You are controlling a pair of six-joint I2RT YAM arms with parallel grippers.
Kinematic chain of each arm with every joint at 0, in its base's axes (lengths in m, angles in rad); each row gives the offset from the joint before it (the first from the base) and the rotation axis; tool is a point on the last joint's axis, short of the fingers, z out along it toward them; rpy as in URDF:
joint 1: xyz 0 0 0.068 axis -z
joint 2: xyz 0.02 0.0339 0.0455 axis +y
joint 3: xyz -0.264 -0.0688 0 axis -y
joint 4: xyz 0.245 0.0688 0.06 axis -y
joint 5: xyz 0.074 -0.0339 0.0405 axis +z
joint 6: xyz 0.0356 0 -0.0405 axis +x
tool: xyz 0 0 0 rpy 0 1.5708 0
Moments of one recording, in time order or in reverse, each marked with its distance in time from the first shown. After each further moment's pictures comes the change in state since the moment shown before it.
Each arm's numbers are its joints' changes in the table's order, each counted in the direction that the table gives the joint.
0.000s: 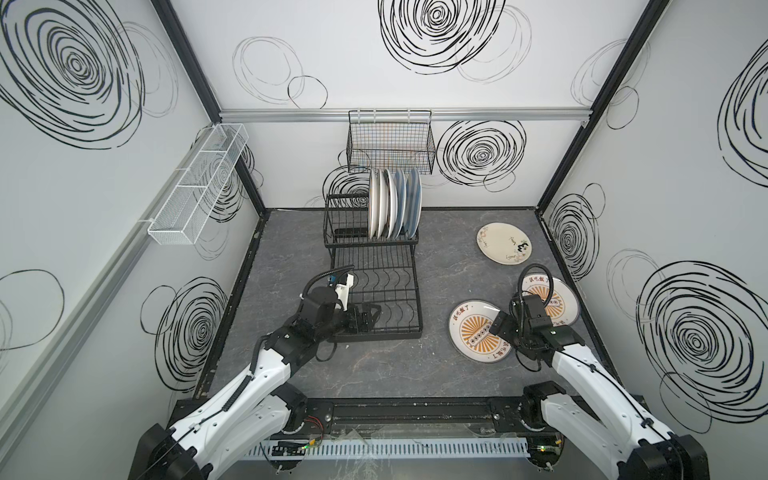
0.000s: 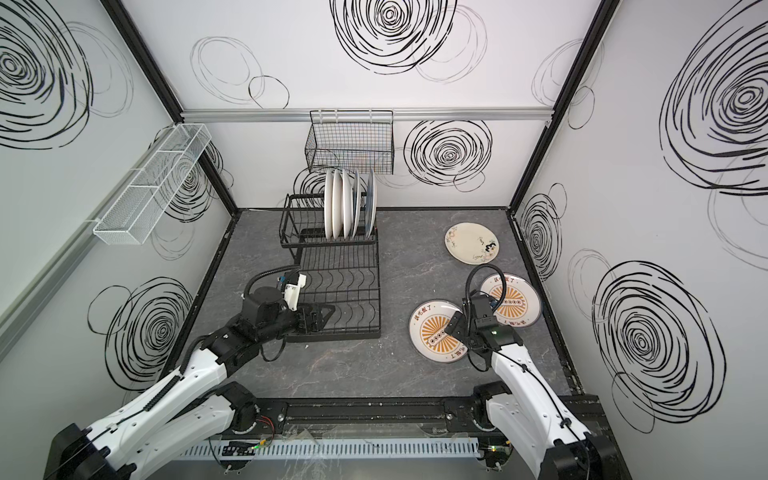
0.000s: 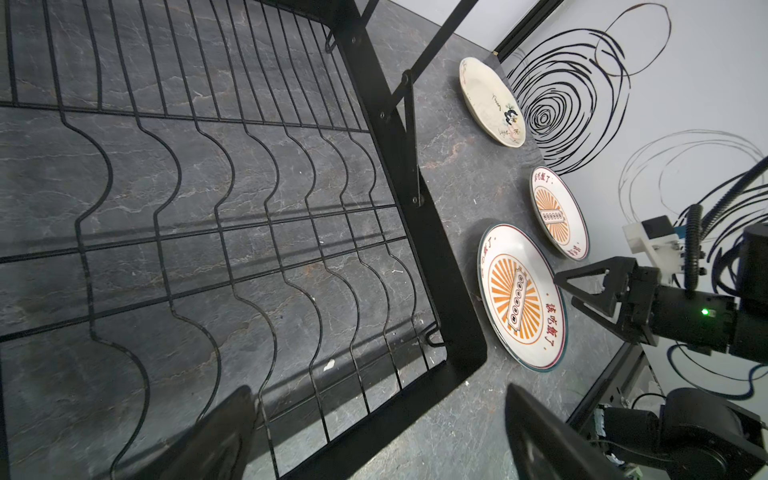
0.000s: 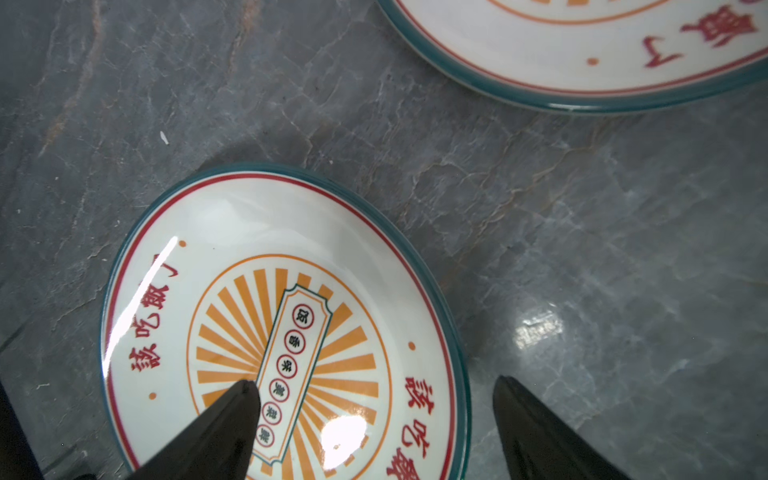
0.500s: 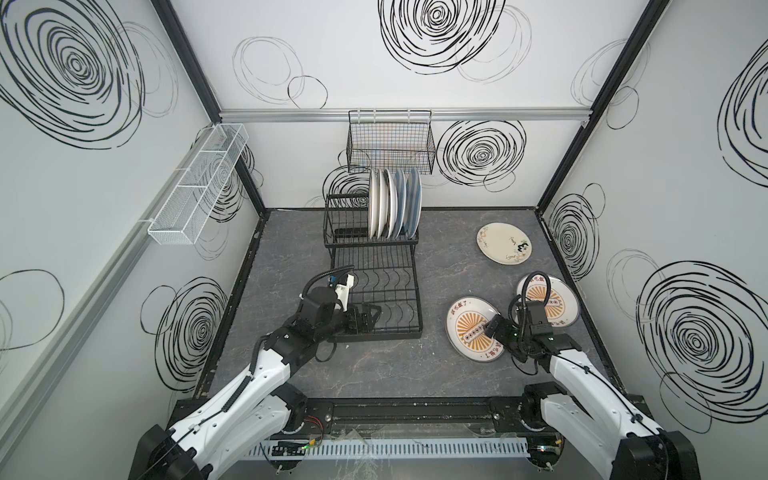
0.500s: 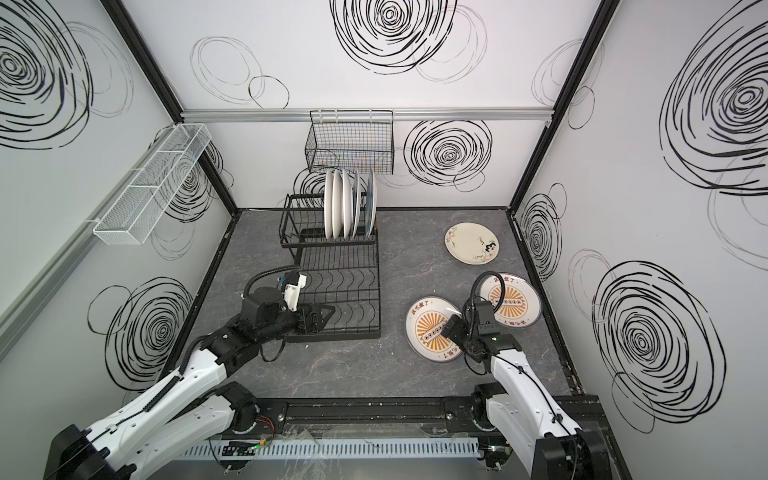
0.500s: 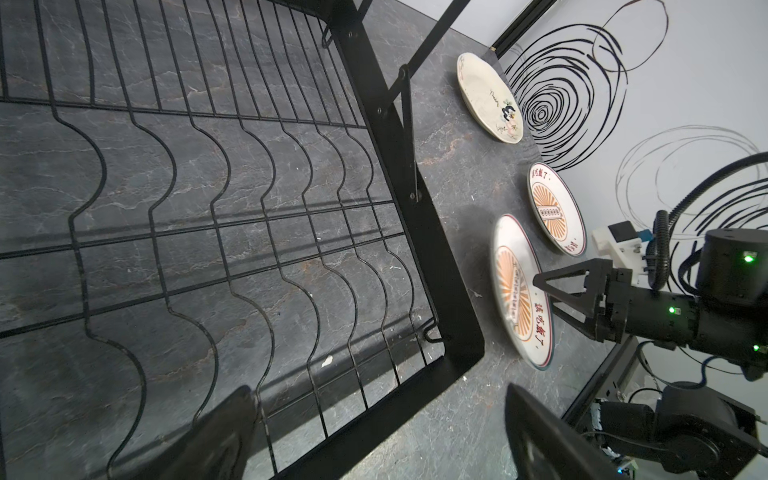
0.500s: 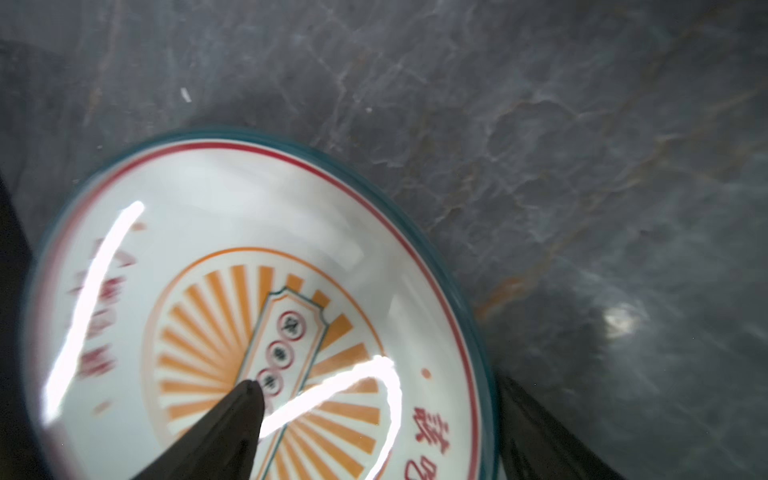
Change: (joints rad) left arm -0.001 -0.002 0.001 -0.009 -0.014 0.003; right arm 0.053 -0.006 -0.123 0.189 0.227 -0.003
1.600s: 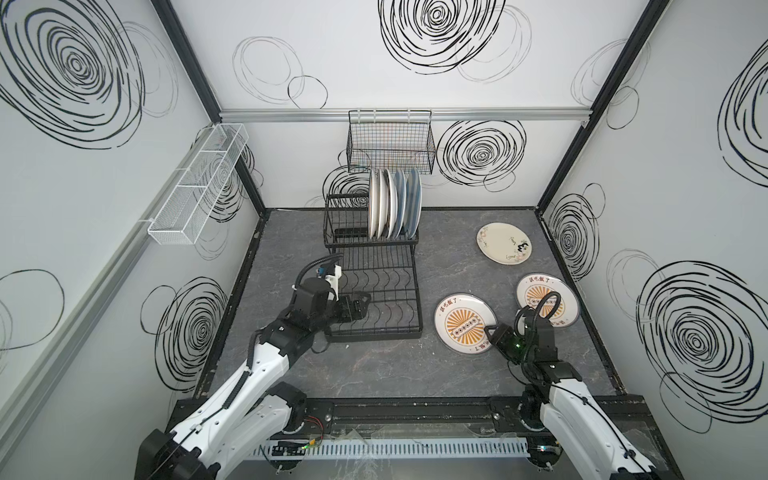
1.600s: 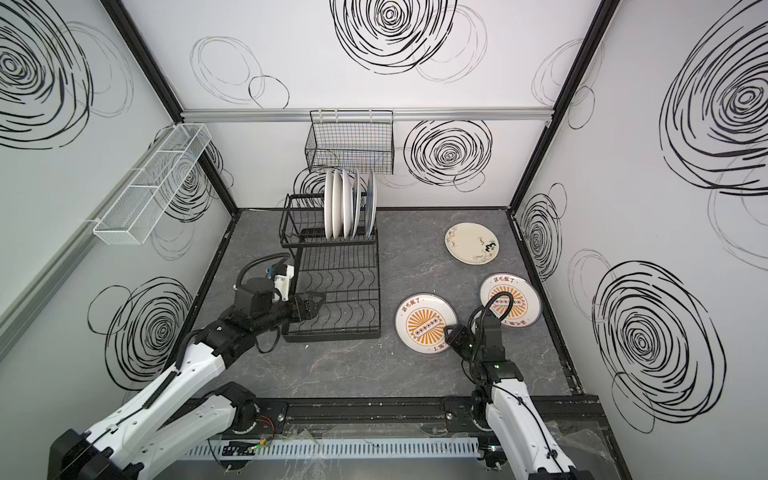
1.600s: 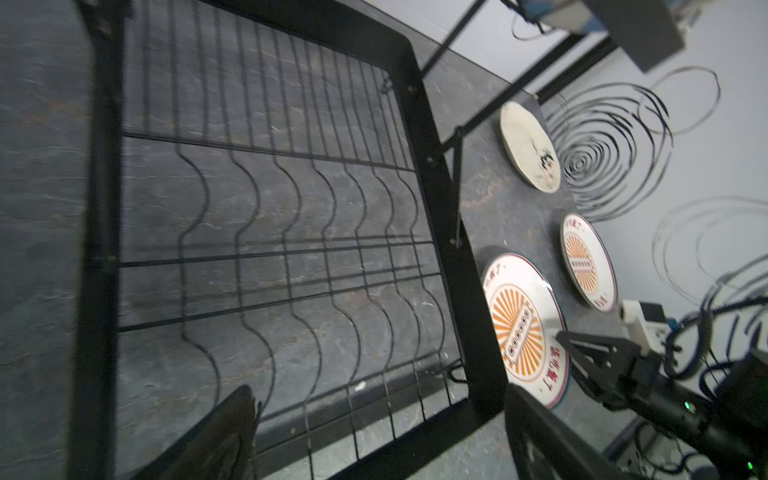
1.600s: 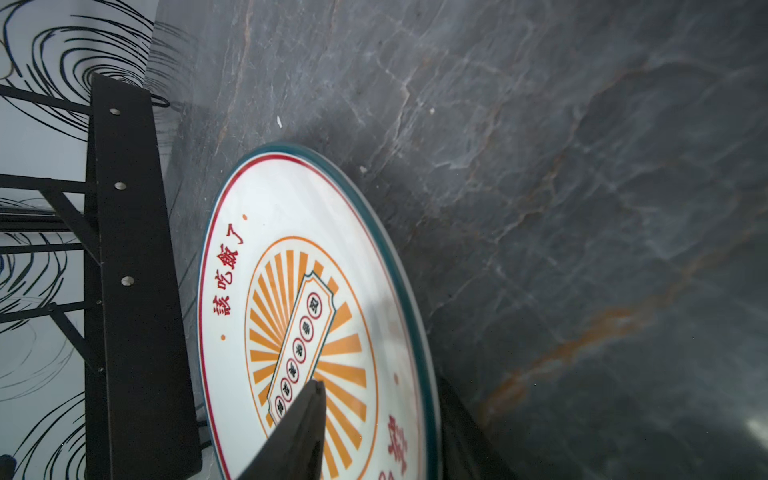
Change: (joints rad) left arm -0.148 0.021 0.069 -0.082 0.057 -0.039; right arm 0.078 -0.212 -0.257 0.295 0.166 0.080
